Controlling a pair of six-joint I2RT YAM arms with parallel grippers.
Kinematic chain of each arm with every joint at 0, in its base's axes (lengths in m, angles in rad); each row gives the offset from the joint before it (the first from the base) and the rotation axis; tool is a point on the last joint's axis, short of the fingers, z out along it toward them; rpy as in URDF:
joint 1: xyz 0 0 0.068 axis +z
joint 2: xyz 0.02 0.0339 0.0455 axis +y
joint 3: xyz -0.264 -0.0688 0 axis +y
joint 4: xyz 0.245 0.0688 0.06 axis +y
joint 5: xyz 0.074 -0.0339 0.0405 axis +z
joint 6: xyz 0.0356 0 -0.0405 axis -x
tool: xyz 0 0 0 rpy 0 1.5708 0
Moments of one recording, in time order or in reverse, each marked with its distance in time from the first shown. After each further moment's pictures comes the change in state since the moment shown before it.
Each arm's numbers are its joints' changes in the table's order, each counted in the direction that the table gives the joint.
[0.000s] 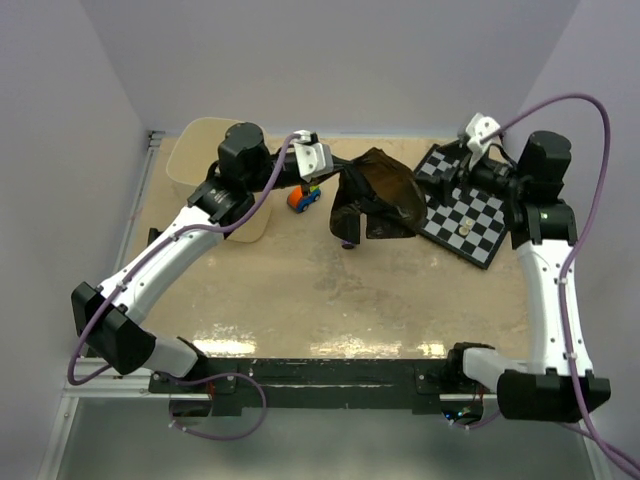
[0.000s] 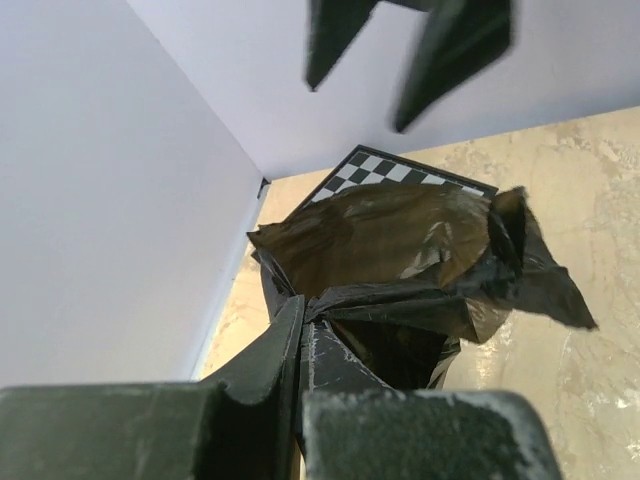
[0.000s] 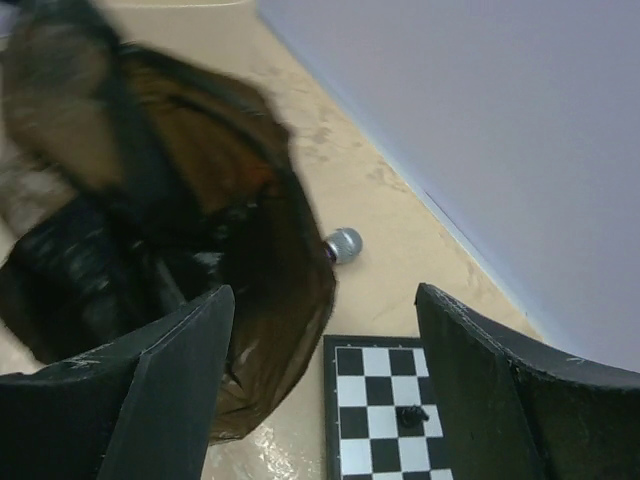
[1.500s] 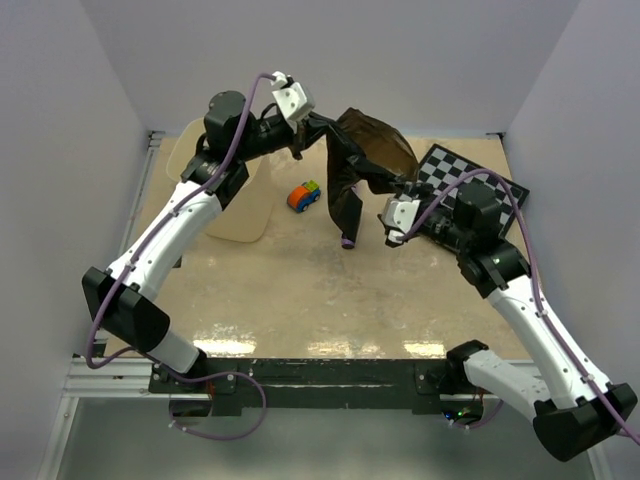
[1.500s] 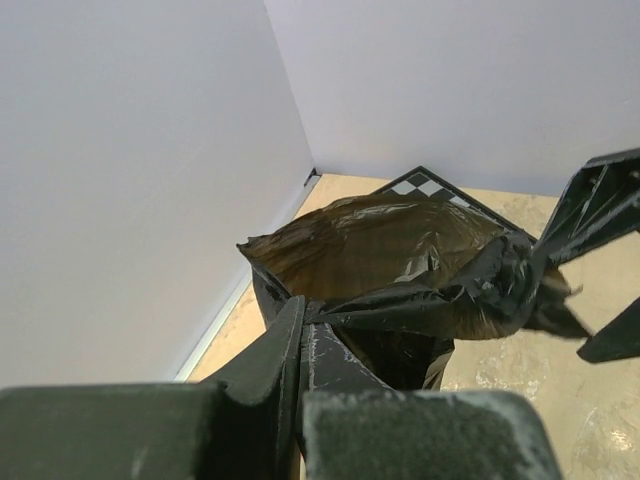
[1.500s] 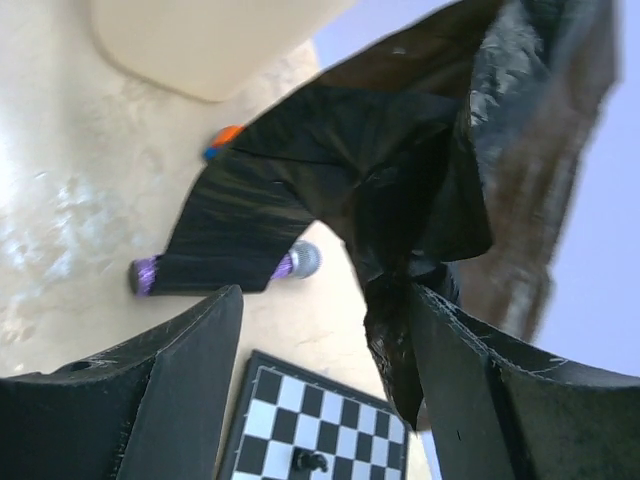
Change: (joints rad) left arm 0.119 0.126 -0.193 -0.017 0.076 0.278; right arm 0.472 -0.209 0.374 -0.104 -0.328 0.593
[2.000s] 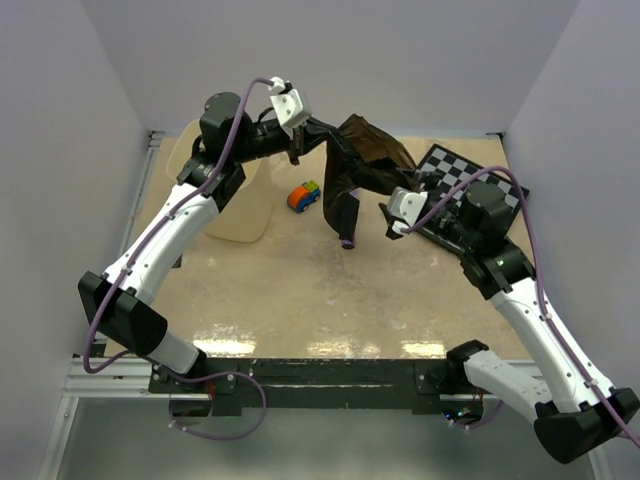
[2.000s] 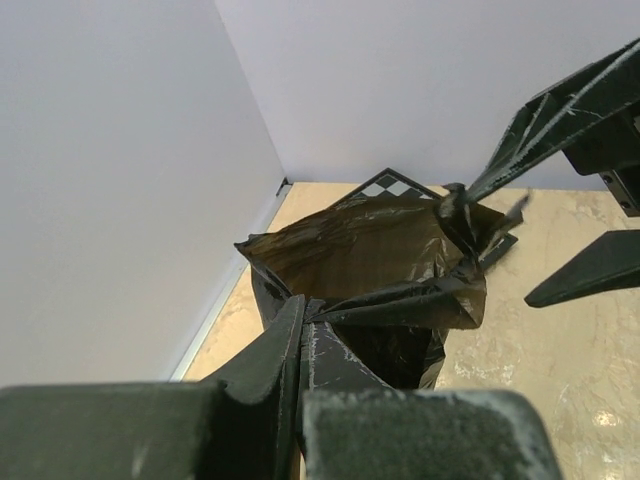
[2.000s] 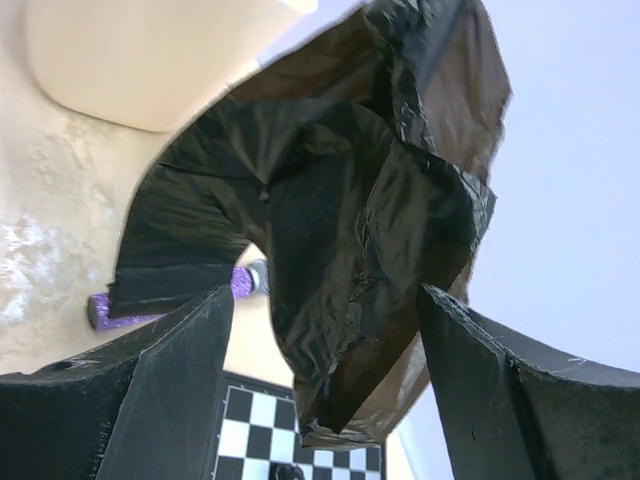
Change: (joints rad) left arm 0.015 -0.027 0.015 0.004 -0.104 -0.012; right arm 0.001 -0.033 -0.011 -0.123 -0.050 -0.088
